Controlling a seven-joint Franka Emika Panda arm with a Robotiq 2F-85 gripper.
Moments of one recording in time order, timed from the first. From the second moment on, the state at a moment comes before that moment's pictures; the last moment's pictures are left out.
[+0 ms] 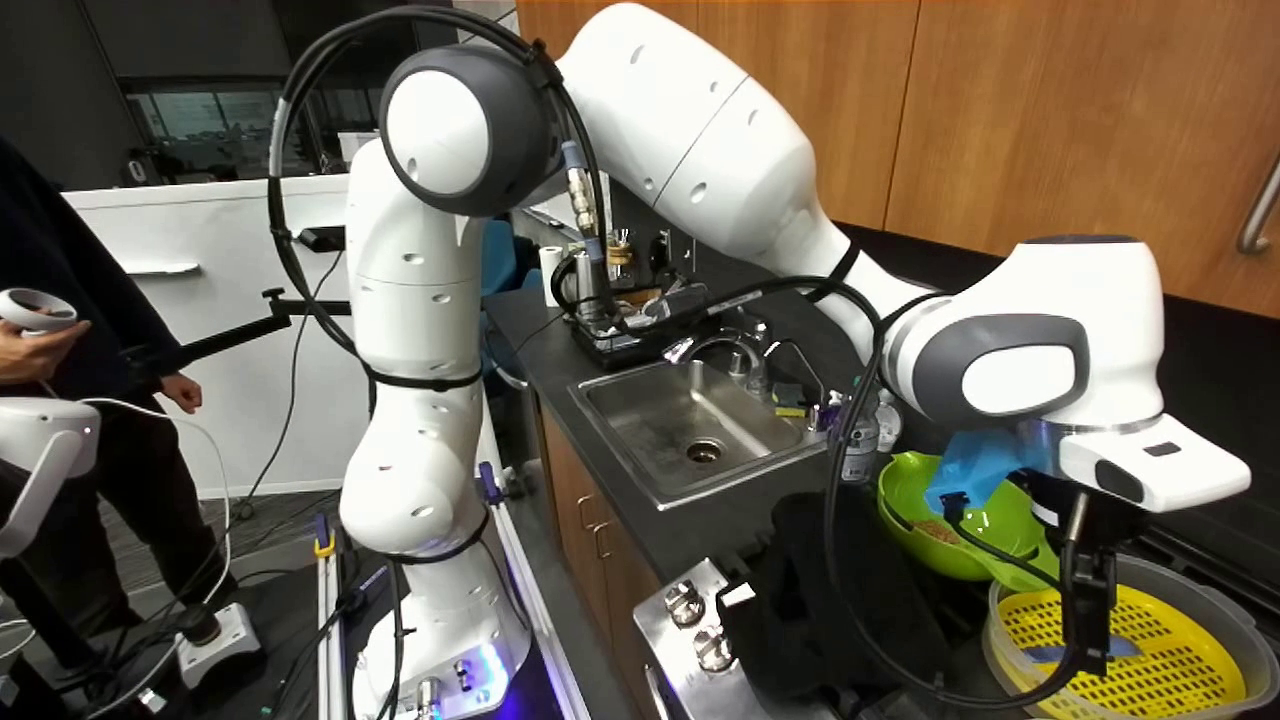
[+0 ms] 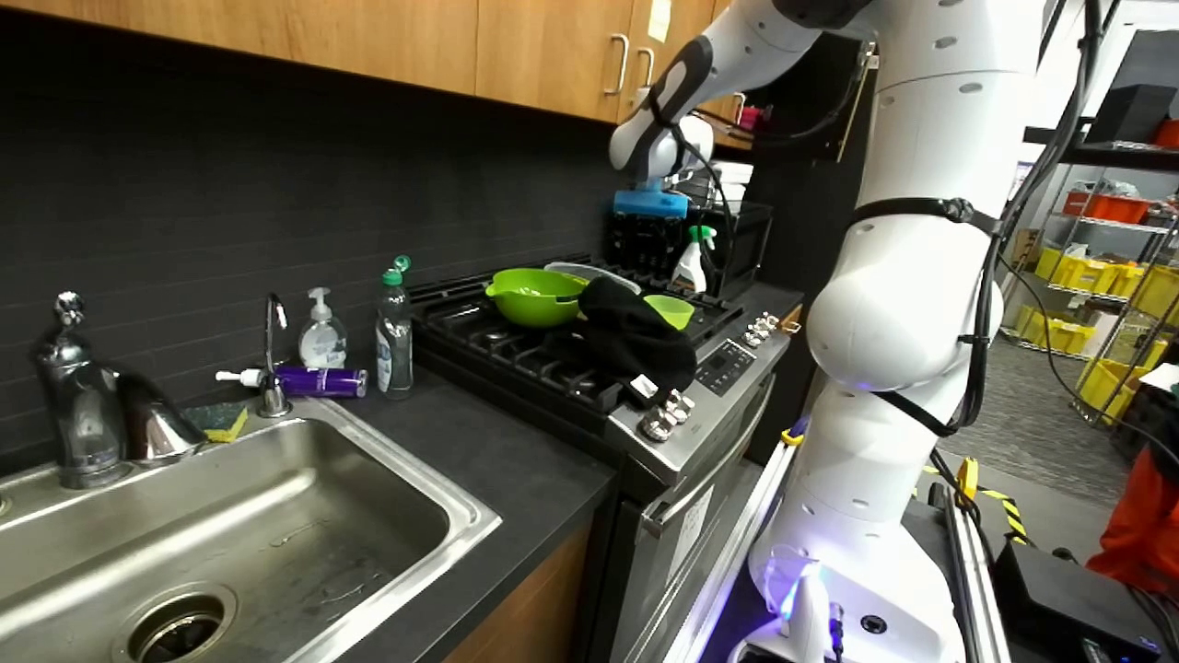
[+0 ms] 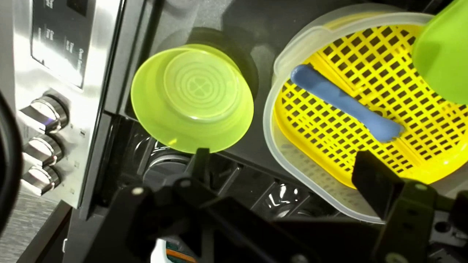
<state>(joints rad) -0.35 0.19 -0.36 -2.05 -0.21 2.46 0.62</state>
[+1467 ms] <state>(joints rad) -0.32 0.14 -0.37 -1.91 -0.22 2.15 0.71</state>
